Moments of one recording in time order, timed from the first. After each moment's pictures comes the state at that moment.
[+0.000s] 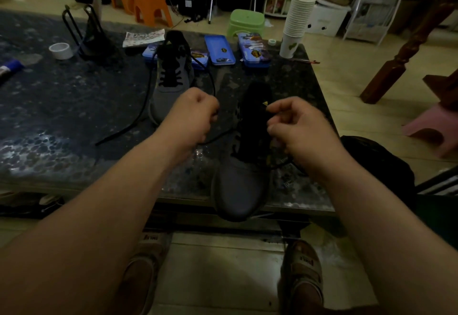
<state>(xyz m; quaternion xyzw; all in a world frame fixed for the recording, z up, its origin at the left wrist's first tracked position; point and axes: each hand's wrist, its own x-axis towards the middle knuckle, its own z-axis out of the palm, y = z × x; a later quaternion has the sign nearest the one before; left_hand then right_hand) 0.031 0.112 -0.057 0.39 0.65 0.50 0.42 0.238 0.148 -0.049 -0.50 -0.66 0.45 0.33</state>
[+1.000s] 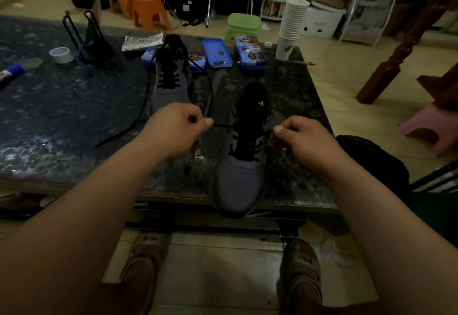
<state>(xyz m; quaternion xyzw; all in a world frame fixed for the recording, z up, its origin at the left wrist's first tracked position) 0.004 0.089 -0.058 0.60 0.75 0.23 0.18 0.262 0.154 -0.061 -0.58 -0.68 0.39 0.24</state>
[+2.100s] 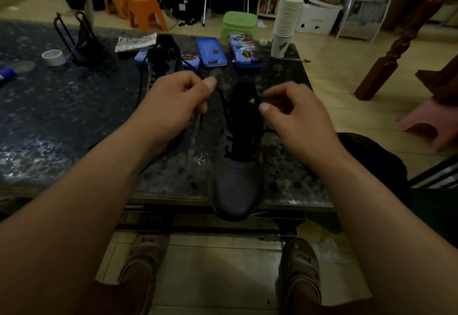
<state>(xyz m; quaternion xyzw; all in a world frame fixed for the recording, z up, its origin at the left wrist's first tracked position) 0.028 0.097 -0.025 0.50 0.62 0.50 0.34 0.253 0.153 -0.033 -0.50 -0.76 0.24 0.33</state>
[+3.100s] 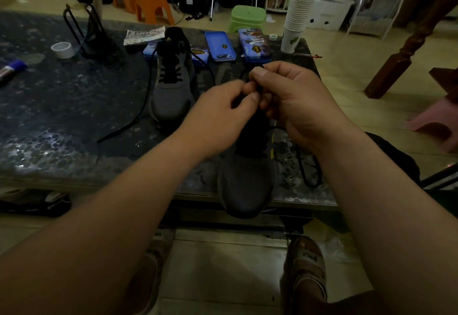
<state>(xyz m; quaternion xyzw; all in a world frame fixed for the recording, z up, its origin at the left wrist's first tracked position) 0.063 0.102 -0.043 0.64 0.62 0.40 0.22 0.212 0.158 -0.011 -0.38 -0.60 0.60 0.37</state>
